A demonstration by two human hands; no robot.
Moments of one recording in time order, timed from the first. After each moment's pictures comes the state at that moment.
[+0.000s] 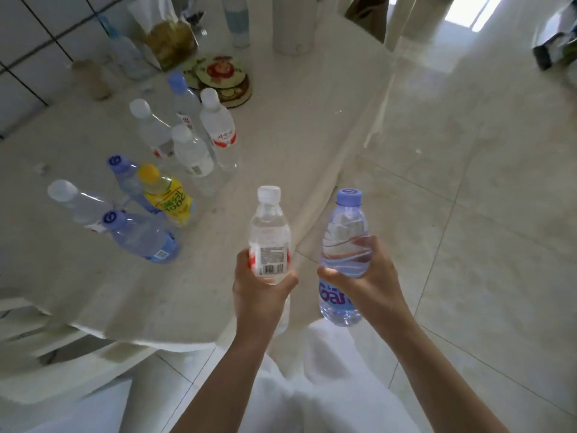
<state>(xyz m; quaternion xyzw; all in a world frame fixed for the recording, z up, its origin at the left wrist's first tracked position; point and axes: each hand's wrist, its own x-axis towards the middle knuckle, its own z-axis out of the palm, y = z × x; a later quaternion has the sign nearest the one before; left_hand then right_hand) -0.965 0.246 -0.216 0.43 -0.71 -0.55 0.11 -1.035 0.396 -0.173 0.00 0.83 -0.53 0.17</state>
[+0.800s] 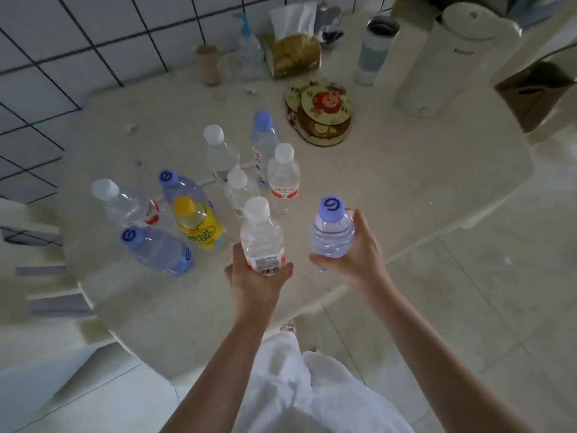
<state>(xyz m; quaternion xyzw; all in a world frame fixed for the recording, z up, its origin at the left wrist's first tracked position) -1.116 0.183 -0.231 0.59 -0.59 -0.47 0.27 -1.272 0.251 -0.200 -0.32 0.81 -0.42 0.25</state>
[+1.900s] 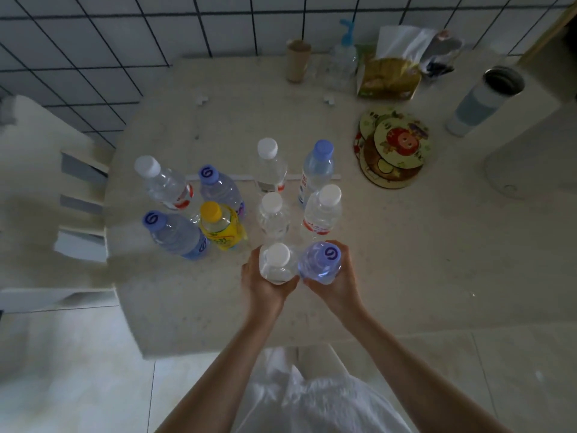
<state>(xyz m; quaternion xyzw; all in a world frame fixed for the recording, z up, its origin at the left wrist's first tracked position) -1.169 0.154 -0.272 0.70 -0.53 -0.35 0.33 -1.307 0.168 -0.292 -0.43 0.73 -0.41 0.33</state>
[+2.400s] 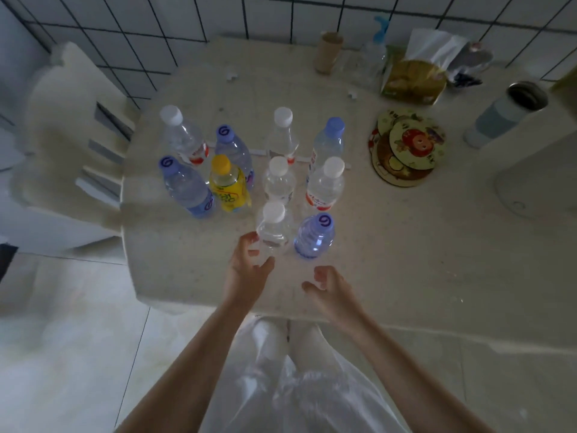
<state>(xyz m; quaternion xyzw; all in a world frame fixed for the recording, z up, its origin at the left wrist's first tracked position) -1.151 0.190 -0.274 0.70 -0.49 -0.41 0.32 -1.314 0.232 -0.258 -0.43 0.74 -0.15 0.49</state>
